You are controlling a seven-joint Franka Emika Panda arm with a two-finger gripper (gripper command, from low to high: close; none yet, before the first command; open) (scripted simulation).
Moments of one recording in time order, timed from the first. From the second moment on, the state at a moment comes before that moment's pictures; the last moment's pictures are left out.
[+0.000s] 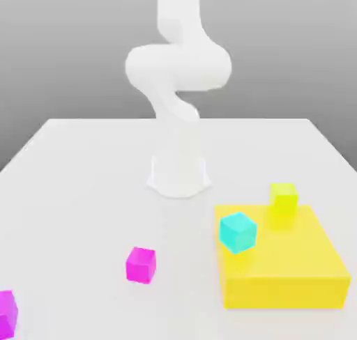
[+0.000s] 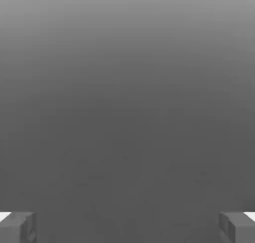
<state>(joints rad) -0.01 -0.73 0.00 -2.36 -0.01 2.36 0.81</state>
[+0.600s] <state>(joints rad) -0.13 -0.05 -0.08 -2.83 -0.01 2.84 0.83</state>
